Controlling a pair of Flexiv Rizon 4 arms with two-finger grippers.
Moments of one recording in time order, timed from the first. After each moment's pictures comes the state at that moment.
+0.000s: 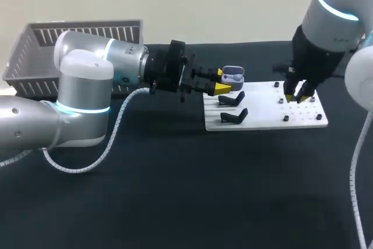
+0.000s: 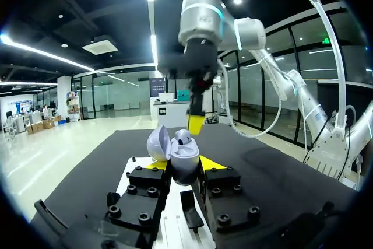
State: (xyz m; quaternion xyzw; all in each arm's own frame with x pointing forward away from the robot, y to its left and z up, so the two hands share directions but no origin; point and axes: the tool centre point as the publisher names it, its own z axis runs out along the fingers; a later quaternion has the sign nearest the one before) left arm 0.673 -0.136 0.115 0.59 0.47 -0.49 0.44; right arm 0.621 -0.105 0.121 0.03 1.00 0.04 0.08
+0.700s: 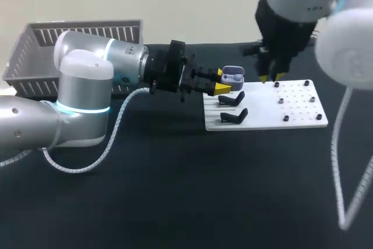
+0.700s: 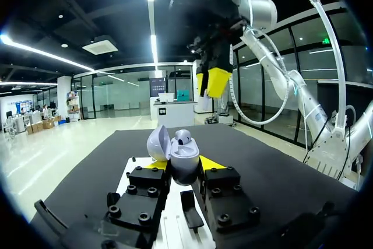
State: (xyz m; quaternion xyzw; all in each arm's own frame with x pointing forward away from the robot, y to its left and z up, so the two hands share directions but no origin) left arm 0.673 -0.136 0.115 0.59 0.47 -0.49 0.44; right arm 0.621 -0.041 0.182 -0.09 0.99 0.01 0.09
